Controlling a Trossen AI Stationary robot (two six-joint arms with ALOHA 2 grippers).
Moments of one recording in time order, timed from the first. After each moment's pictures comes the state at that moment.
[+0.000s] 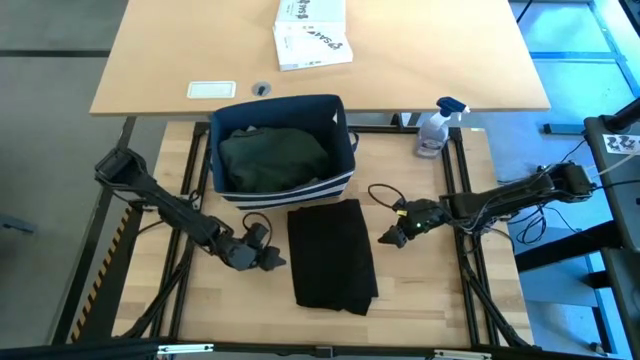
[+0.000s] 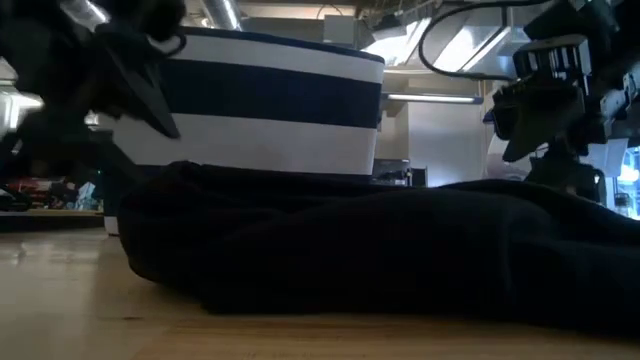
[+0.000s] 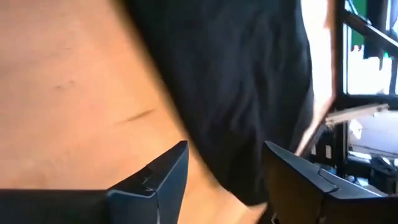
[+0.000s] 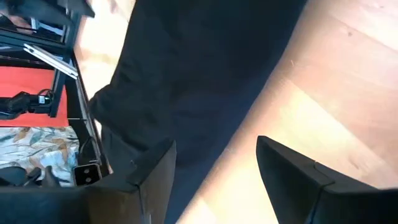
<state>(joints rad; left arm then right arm) -0.53 1.37 0.56 0.06 -0.36 -1.70 0.16 1.02 0.33 0.02 -0.12 1.13</state>
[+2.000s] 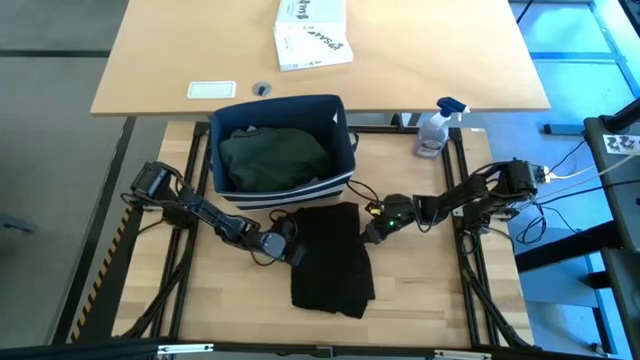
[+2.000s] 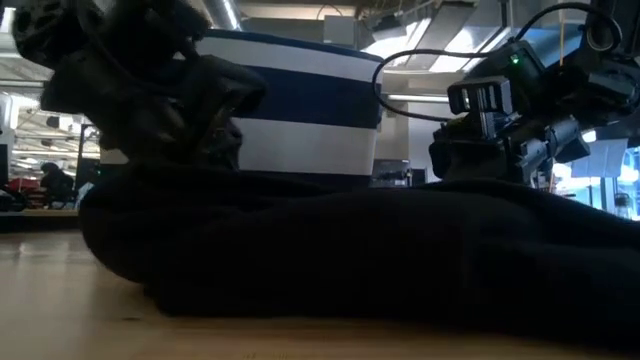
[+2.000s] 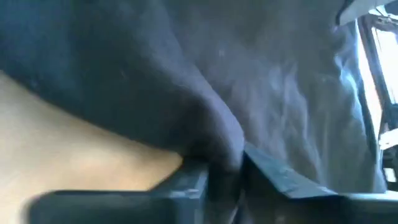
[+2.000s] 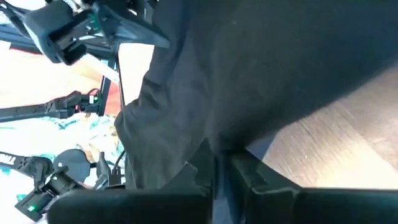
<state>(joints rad) -0.31 1.77 0.60 0.40 -0.31 -1.35 0.01 1.66 0.35 0.76 -0.38 1.09</state>
